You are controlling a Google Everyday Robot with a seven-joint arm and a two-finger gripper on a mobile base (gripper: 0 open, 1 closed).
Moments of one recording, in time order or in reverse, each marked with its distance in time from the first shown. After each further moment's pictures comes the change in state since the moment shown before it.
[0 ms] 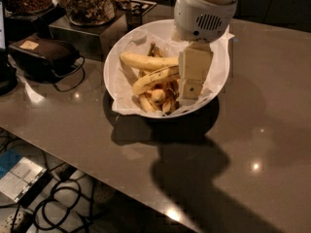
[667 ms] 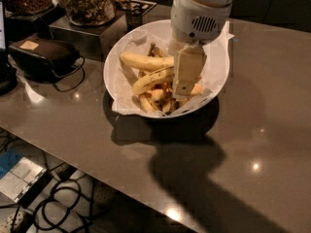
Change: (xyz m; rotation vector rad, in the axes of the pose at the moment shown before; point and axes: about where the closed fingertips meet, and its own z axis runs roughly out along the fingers) arm -0.004 -0.003 0.008 -0.020 -0.003 0.002
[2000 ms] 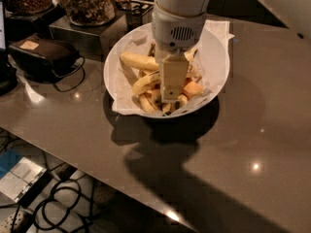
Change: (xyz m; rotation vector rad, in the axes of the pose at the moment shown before) arm -0.020 -0.004 0.025 -0.025 0.061 -0.080
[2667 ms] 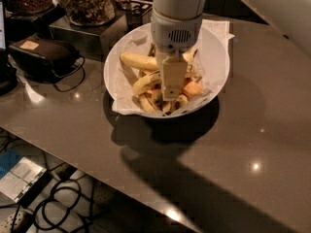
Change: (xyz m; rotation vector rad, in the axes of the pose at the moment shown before) arm 0.008 -0.010 0.010 0.003 0.046 0.002
